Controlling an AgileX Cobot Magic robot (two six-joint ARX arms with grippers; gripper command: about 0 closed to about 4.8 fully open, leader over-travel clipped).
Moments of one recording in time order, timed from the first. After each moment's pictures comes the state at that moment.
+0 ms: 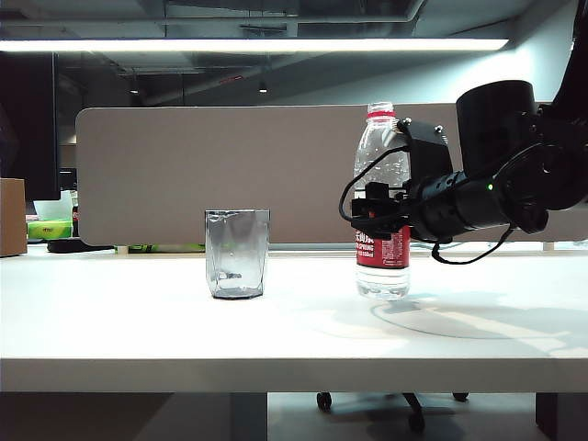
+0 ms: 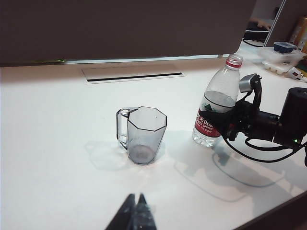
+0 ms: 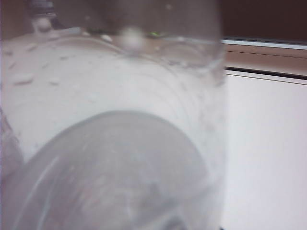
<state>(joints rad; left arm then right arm) 0.08 0.26 0.58 -0.47 0.59 -0.04 0.33 1.99 0.82 1.03 -0.13 0.04</state>
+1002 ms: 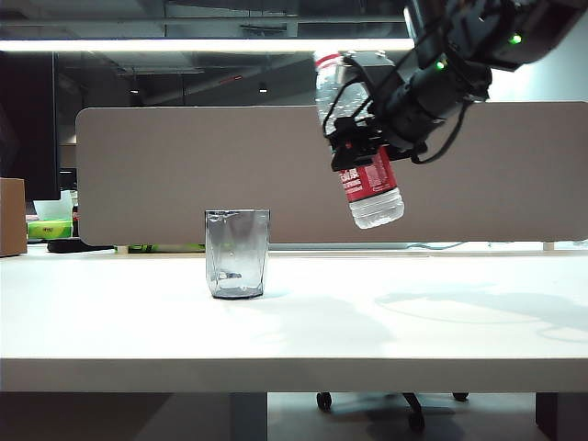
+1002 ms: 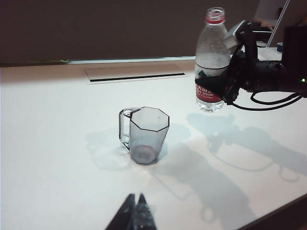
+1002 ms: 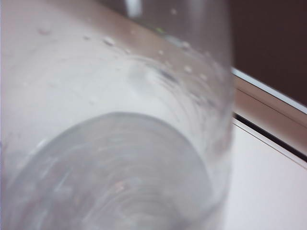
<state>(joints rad) 0.08 0.26 0.58 -0.47 0.58 -0.04 0.38 1.82 1.22 0.29 -0.06 -0.30</state>
